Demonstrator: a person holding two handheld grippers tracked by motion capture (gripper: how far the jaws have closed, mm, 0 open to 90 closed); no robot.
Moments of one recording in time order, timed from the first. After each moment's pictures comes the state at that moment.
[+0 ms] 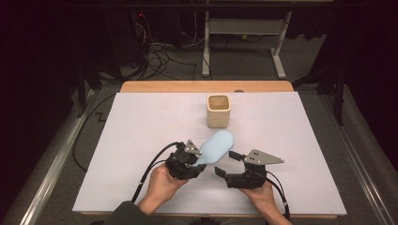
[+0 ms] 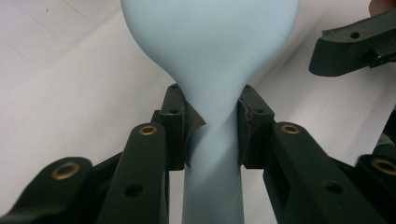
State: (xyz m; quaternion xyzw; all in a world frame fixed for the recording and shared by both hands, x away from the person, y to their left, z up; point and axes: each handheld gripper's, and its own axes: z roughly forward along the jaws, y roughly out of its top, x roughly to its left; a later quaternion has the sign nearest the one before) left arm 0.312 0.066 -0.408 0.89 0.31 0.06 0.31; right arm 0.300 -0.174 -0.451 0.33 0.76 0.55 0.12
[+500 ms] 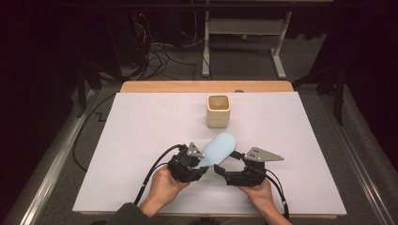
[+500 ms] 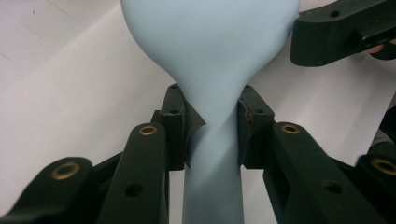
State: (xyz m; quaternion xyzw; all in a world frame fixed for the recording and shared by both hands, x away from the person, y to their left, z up) left arm 0.307 0.060 -0.410 0.90 0.31 0.07 0.31; right arm 0.305 -0.173 -0.450 0.35 0.75 0.56 0.10
